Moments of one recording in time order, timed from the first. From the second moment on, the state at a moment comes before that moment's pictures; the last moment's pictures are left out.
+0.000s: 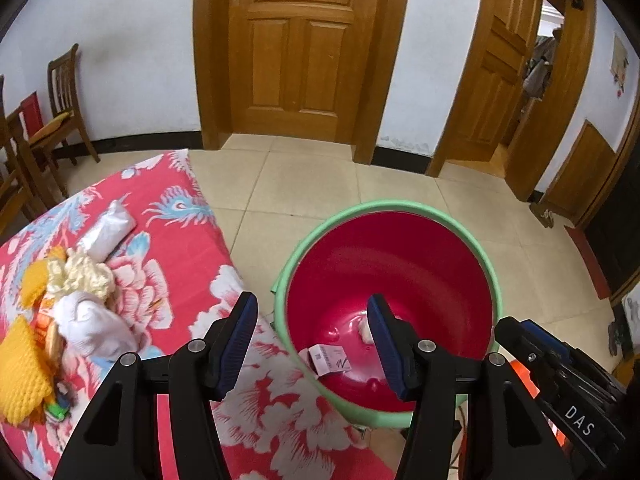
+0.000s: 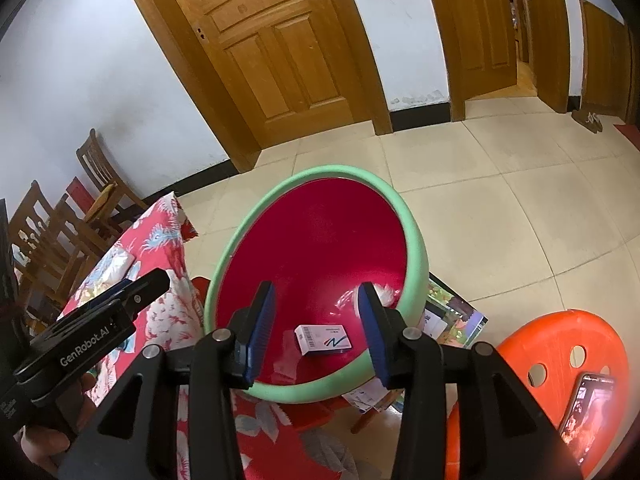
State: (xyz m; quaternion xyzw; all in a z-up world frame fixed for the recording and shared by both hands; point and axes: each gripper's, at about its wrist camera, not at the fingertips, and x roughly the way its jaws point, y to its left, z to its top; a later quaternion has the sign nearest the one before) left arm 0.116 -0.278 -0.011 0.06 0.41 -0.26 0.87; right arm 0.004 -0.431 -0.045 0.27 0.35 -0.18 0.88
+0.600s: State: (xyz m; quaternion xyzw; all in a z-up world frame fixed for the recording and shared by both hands) left arm 0.098 -0.186 0.021 0.03 0.38 -0.19 0.90; right arm 0.008 -0.372 -0.013 0.24 0.33 -0.12 0.90
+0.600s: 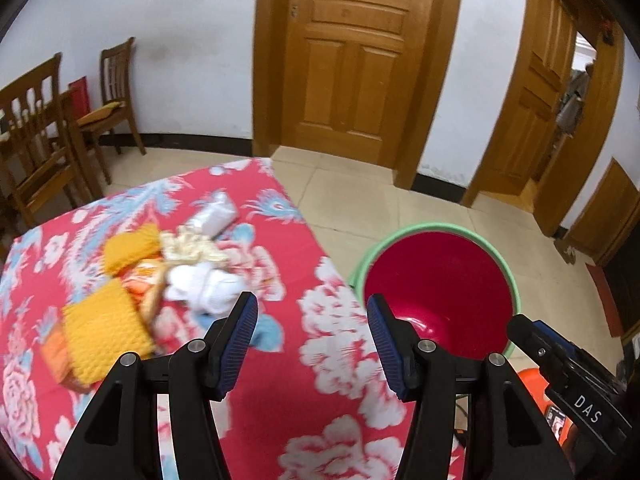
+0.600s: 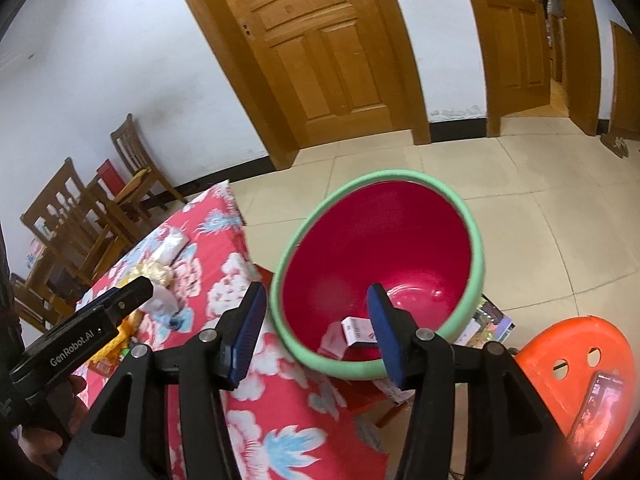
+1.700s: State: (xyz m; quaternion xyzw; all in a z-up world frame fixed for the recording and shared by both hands) left arm 0.105 0.001 0.005 -0.02 0.39 -0.04 0.92; right arm 0.037 -0.264 -0.008 0.19 0.37 -0.05 0.91
